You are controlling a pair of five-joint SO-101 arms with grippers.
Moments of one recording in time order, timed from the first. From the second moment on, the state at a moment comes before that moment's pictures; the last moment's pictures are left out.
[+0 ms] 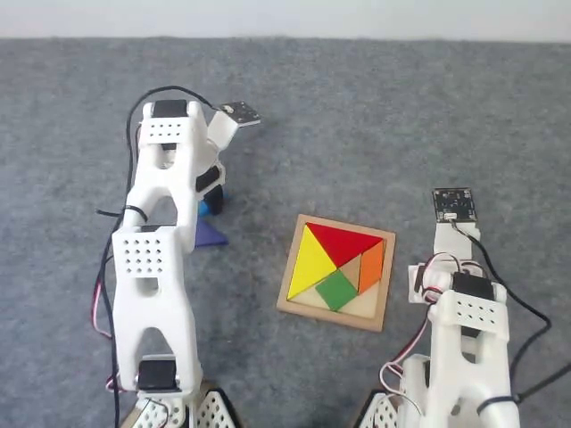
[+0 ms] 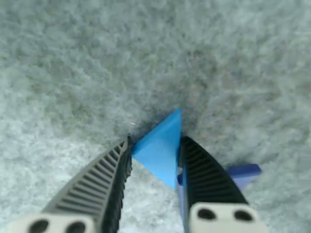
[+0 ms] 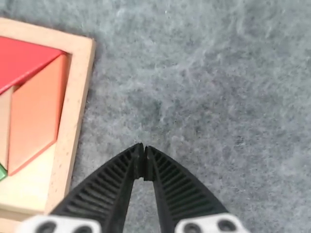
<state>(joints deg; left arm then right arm) -7.7 55.6 -42.0 97.5 -41.9 9.2 -44.1 72.8 49.1 12.4</state>
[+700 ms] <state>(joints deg) 9.3 20.9 -8.3 97.4 -38.5 9.3 -44.1 72.8 49.1 12.4</state>
